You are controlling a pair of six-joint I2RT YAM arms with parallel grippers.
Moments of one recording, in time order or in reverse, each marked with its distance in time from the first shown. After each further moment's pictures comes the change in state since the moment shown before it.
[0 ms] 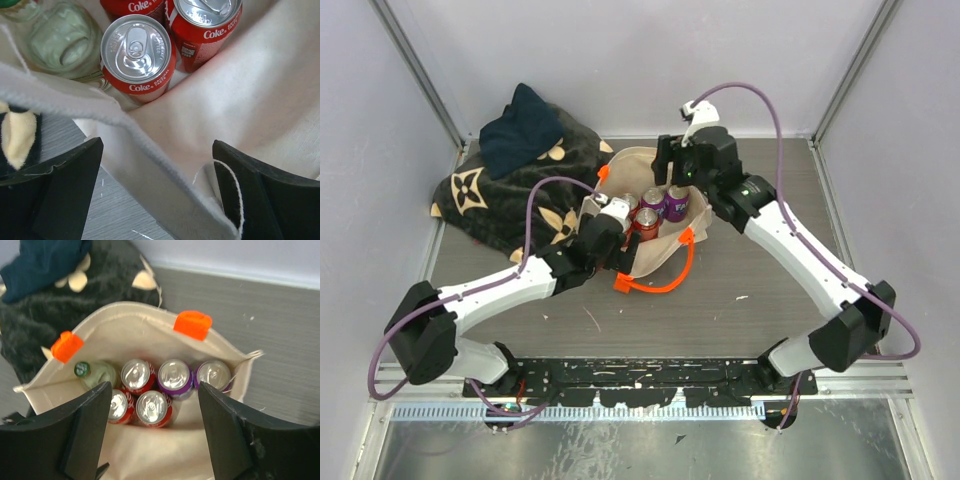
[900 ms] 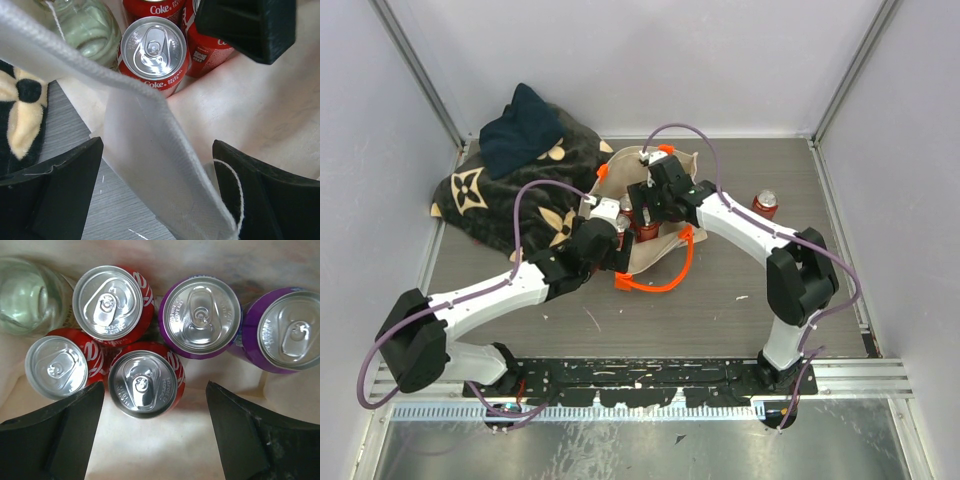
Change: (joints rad) left arm -0.001 -0.071 -0.064 0.042 -0.053 -0.068; right arm 0.044 0.340 -0.056 -0.079 -0.130 -0.044
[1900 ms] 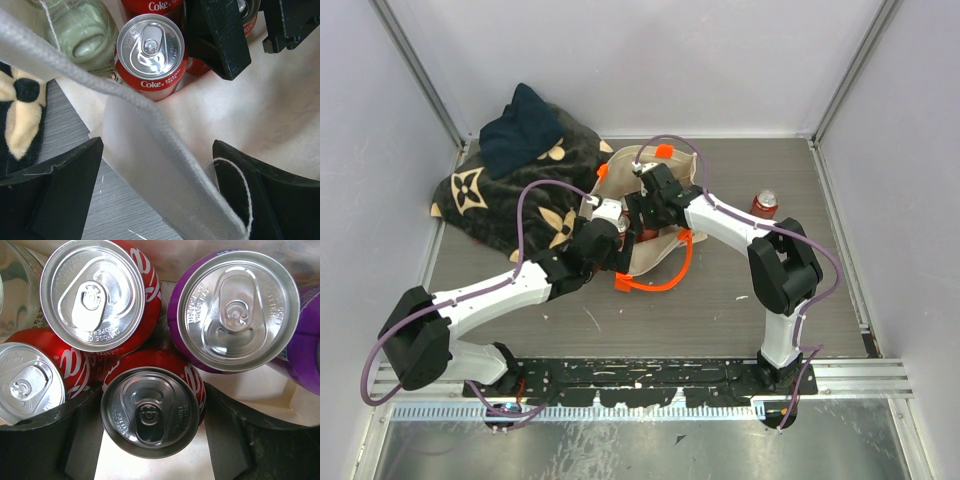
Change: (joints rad) left arm -0.002 0.014 0.003 0.000 -0.011 0.000; right arm 0.004 0.119 0.000 0.023 -0.016 0.008
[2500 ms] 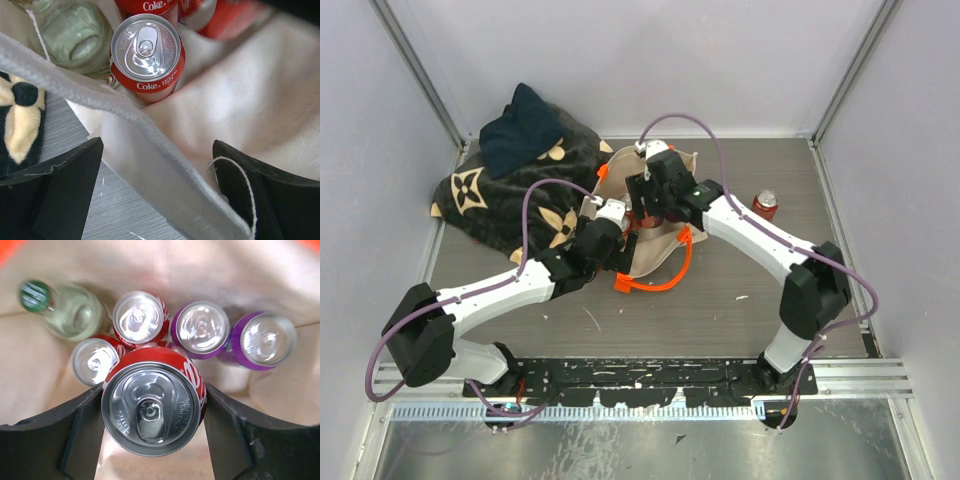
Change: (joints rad) left arm -0.003 0.024 0.012 0.002 0.001 0.020; right arm 0.040 -0.175 0.020 -0.040 0.089 -0.027
